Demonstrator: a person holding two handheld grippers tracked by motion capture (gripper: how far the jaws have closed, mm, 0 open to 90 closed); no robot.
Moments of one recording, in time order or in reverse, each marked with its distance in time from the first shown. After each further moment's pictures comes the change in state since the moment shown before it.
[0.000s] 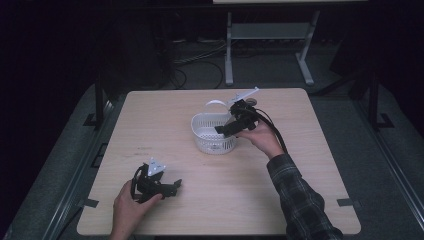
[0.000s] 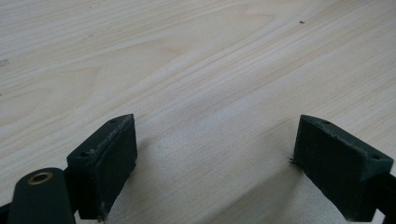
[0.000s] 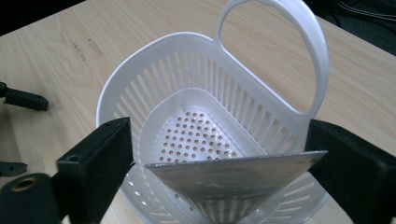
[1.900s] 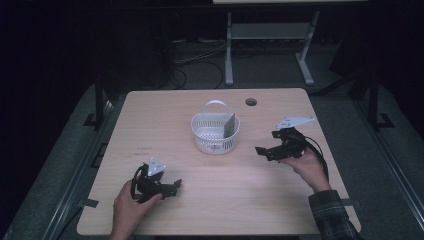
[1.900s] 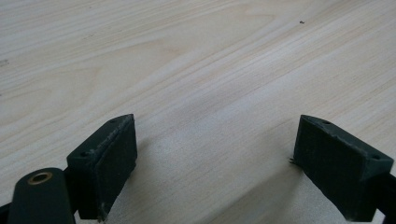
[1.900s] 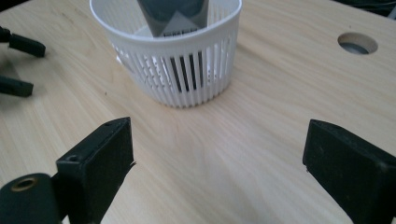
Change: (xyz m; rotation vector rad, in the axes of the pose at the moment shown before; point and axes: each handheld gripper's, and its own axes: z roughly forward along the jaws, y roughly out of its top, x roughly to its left) left arm 0.000 0.000 0.000 -0.003 0.001 -0.001; right arm -0.011 -0.114 -0.092 -0.062 -0.081 0.092
